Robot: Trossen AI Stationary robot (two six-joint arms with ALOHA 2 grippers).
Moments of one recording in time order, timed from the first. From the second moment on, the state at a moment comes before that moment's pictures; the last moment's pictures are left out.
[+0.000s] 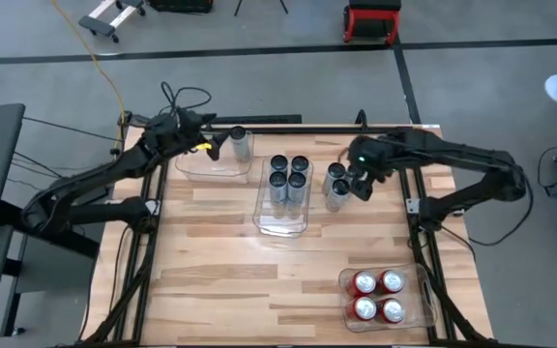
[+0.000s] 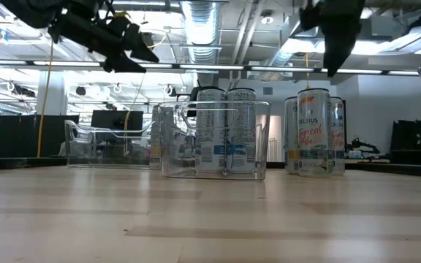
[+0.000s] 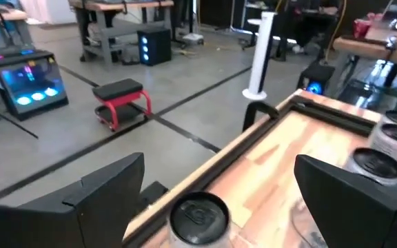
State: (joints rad) left arm 0.70 0.96 0.67 0.16 0.00 -0.01; right arm -0.21 1.27 1.34 -1.31 0.22 0.28
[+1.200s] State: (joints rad) left arm 0.65 0.79 0.68 -0.10 -0.01 -0.08; right arm -0.50 1.56 1.34 -1.34 0.07 0.13
